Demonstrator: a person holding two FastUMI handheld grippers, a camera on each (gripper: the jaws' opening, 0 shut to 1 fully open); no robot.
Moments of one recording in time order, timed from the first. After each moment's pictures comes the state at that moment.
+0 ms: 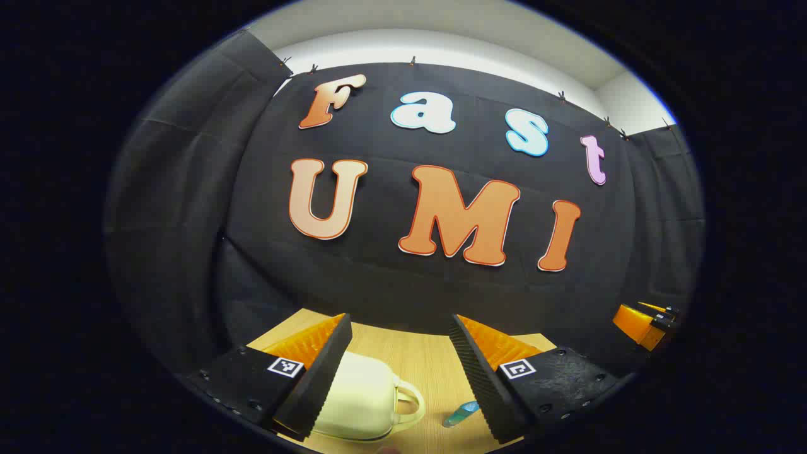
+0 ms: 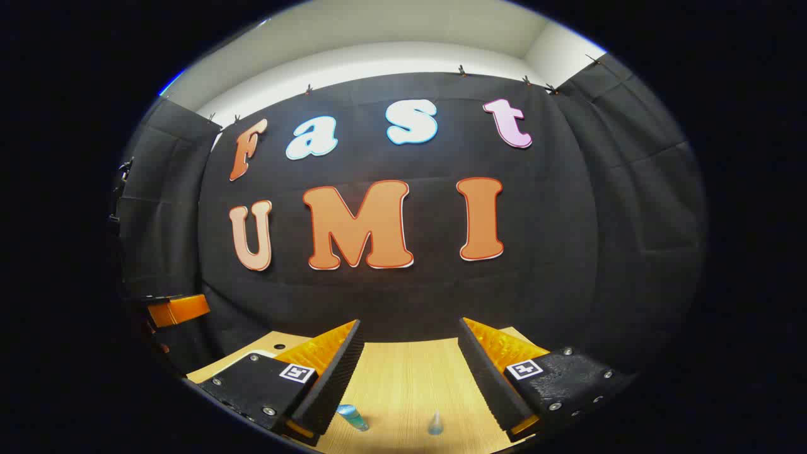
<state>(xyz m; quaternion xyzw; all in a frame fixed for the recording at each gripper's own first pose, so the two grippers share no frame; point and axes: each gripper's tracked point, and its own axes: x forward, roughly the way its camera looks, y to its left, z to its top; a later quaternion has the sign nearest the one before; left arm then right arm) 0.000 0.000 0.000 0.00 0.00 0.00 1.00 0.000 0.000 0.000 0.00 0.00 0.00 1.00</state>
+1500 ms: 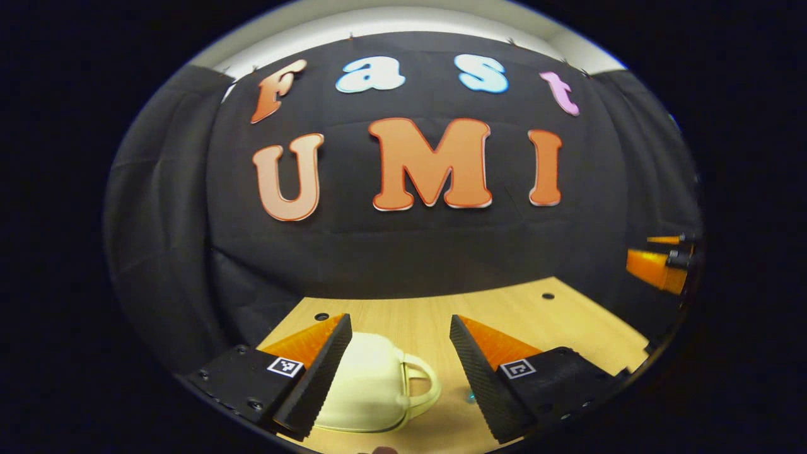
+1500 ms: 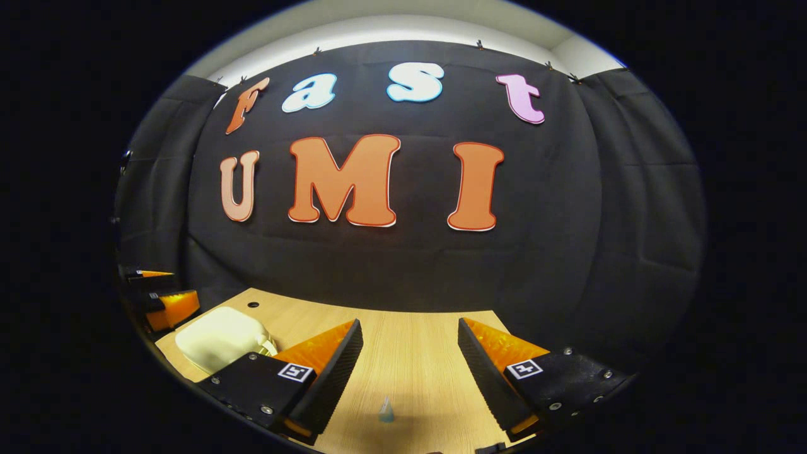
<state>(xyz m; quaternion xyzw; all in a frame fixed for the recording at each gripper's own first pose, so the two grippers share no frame) 0.030 -0.042 -0.091 0.17 0.10 -0.02 0.98 0.024 -0.052 -0.040 -0.06 0.09 0.00 0.99</state>
